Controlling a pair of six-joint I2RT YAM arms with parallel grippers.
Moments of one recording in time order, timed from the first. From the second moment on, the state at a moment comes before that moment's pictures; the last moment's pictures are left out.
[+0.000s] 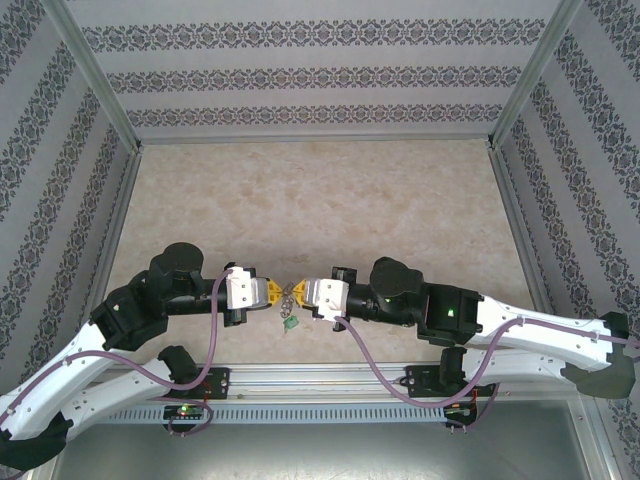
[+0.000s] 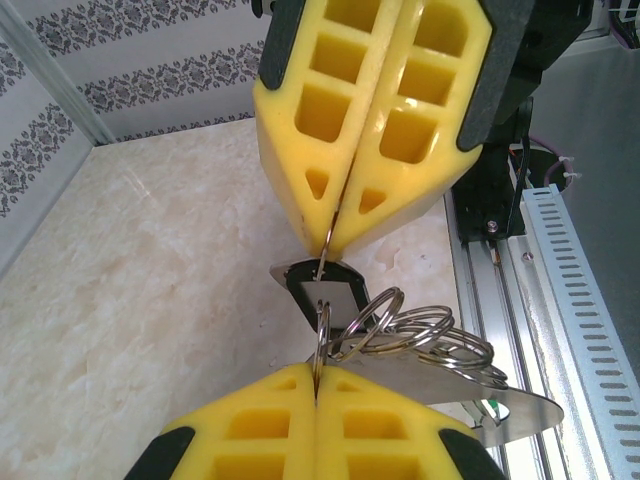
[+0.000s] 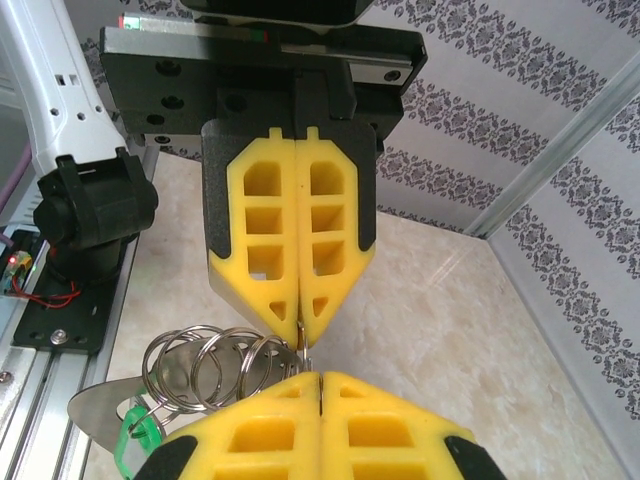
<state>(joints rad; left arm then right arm) -0.80 0.67 0.93 -0.68 0.45 0.50 1.29 0.96 0.93 -0.24 0.01 -0.44</state>
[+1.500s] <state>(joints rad) -0.80 0.67 0.93 -0.68 0.45 0.50 1.29 0.96 0.93 -0.24 0.01 -0.44</state>
